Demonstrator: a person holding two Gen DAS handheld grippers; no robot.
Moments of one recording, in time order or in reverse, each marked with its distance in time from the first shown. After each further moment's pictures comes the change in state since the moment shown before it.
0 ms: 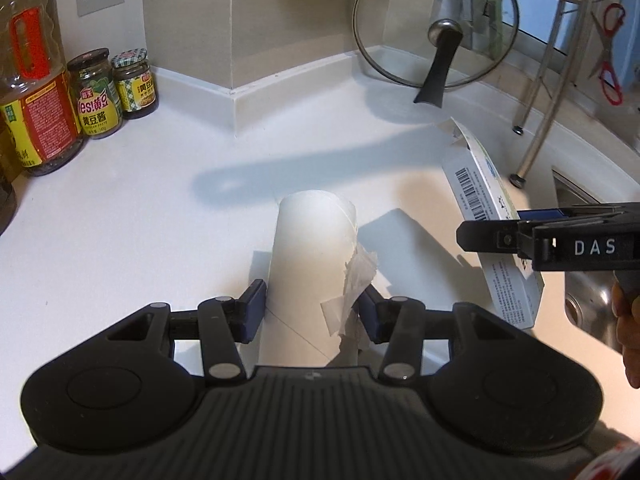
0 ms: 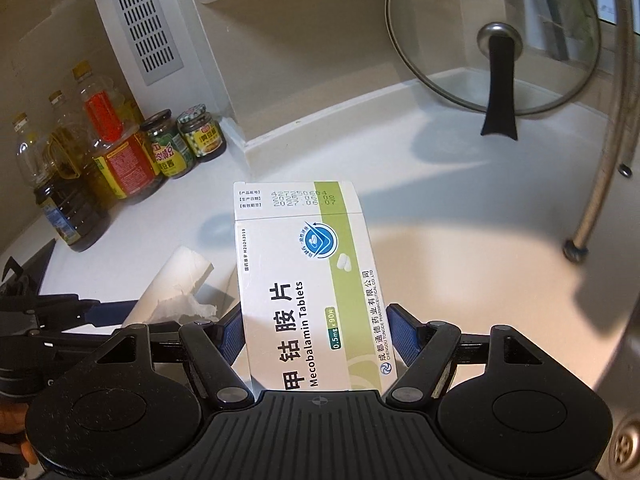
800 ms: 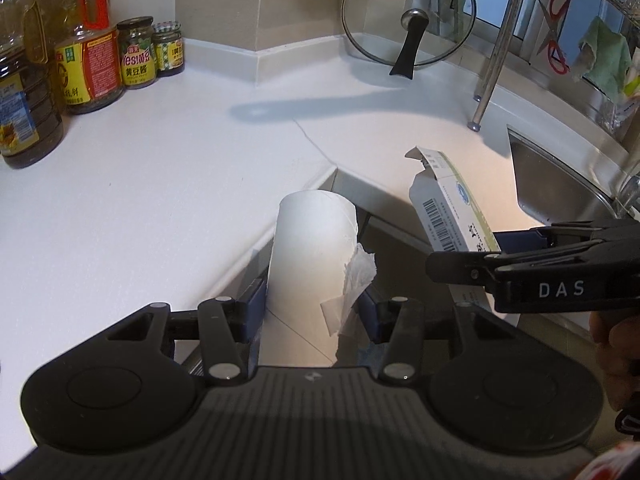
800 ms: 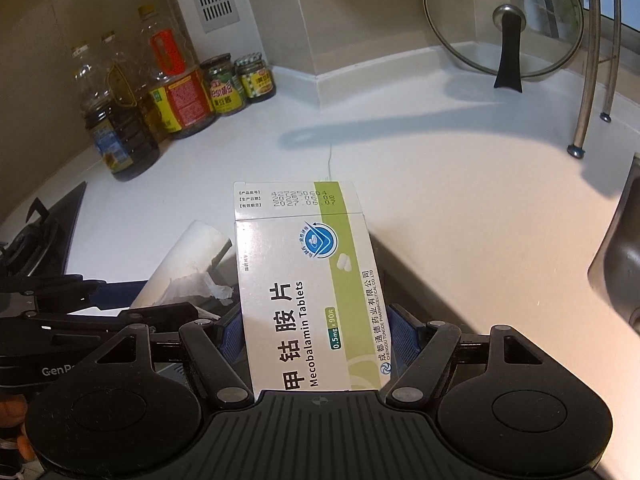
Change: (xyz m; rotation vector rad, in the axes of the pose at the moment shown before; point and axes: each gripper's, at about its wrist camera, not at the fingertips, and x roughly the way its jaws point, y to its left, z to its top) left arm -0.098 0.043 -0.108 0.012 0.009 -0.072; right arm -0.047 0.116 -0.108 0.009 0.059 -0.049
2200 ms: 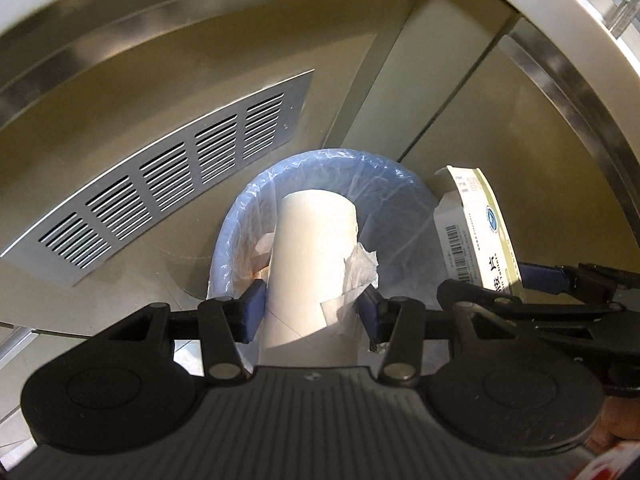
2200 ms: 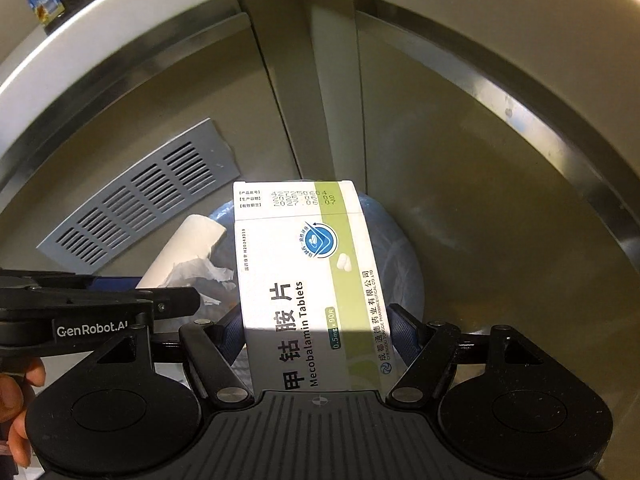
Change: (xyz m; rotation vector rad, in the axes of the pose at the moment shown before) left arm 0.163 0.007 -0.111 -0.311 0.287 0.095; right arm 0.156 -0.066 -0.105 -0.017 0.295 -0.019
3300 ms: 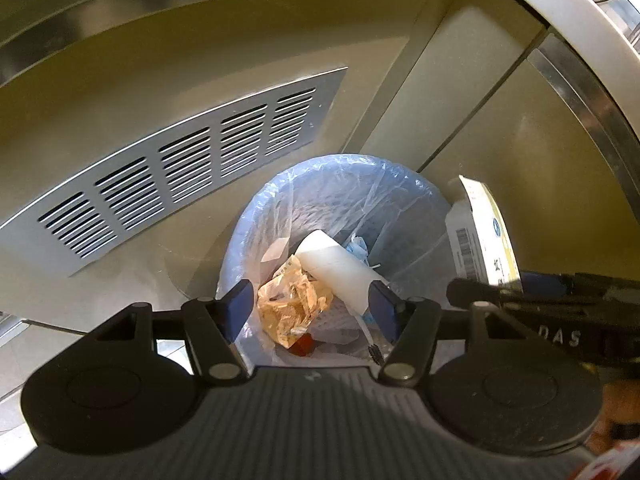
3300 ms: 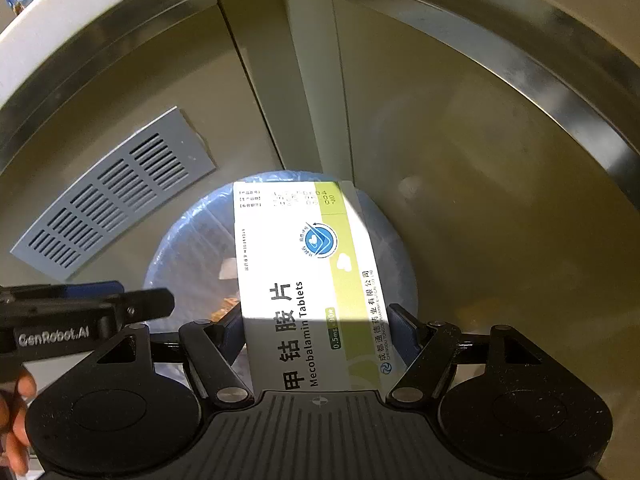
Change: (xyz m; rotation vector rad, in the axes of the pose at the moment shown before) left arm 0.009 0.014 -0.006 -0.056 -0.038 0.006; right arm 0.025 -0.004 0.001 0.021 0.020 -0.002
